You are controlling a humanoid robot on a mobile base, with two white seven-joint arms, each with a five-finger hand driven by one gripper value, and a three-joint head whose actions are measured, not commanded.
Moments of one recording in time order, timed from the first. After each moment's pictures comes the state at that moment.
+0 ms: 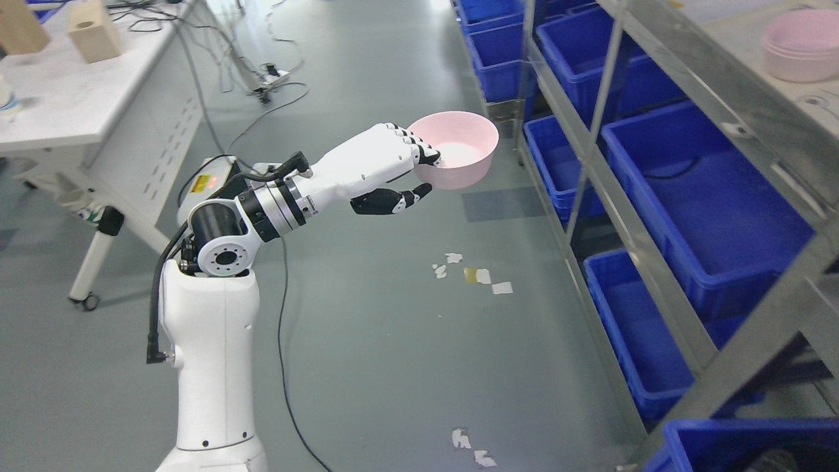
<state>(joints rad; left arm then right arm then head) -0.44 0.00 0.12 -1.60 -0.64 -0.79 -0.91 0.00 0.00 0.05 0.00 0.05 -0.08 -0.03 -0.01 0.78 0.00</state>
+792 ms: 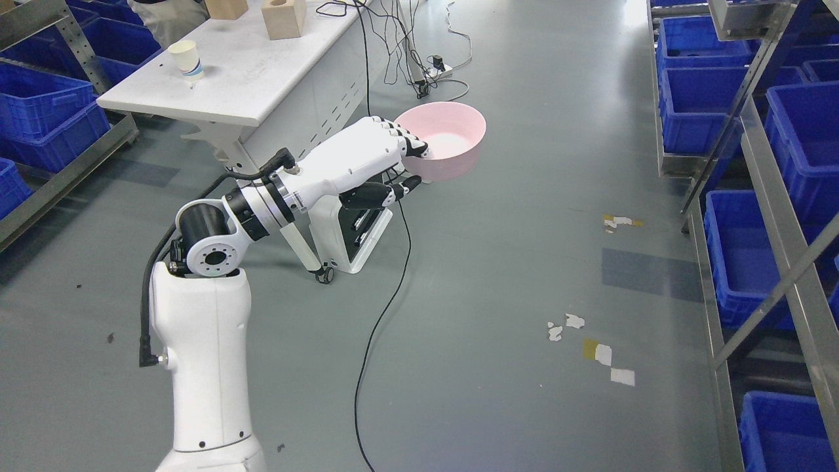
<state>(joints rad) -0.44 0.00 0.16 -1.61 -0.64 -0.79 -0.91 0.00 0.00 0.05 0.00 0.05 -0.08 -0.03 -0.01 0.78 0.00</state>
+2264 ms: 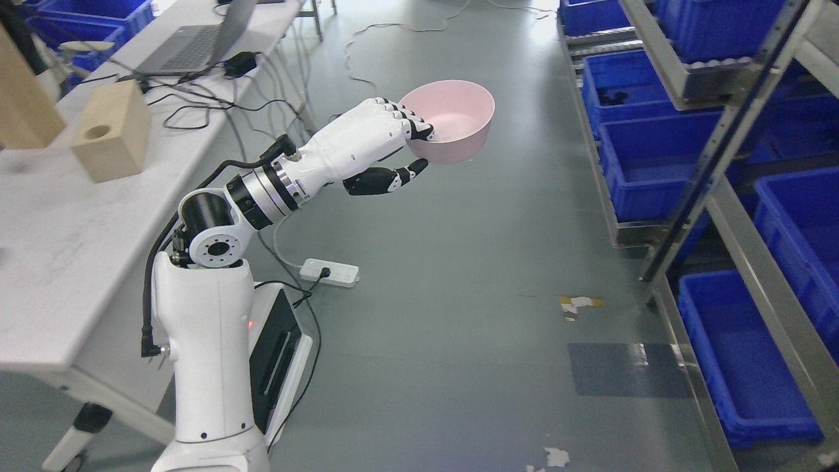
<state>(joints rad) -0.47 0.00 0.13 -1.61 -0.63 -0.79 -0.86 0.00 0.00 0.05 0.00 0.05 -0.08 -0.03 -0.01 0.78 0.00</state>
